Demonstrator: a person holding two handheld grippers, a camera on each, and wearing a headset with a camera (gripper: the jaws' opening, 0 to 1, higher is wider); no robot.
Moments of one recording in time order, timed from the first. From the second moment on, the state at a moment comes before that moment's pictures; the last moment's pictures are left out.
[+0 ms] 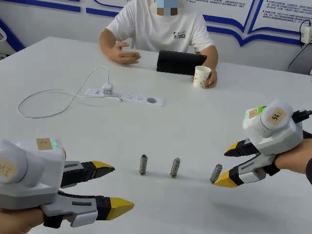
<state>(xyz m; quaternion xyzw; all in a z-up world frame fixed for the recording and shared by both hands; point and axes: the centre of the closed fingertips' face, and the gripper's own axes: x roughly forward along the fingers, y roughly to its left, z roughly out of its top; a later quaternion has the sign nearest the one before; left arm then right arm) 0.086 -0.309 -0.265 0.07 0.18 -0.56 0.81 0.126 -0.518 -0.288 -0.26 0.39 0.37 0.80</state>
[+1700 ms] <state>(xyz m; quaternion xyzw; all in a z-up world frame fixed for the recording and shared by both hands) 0.087 -0.299 -0.268 0.06 0.19 -0.54 0.82 0.061 -0.531 -0.254 -0.14 0.22 0.31 0.91</state>
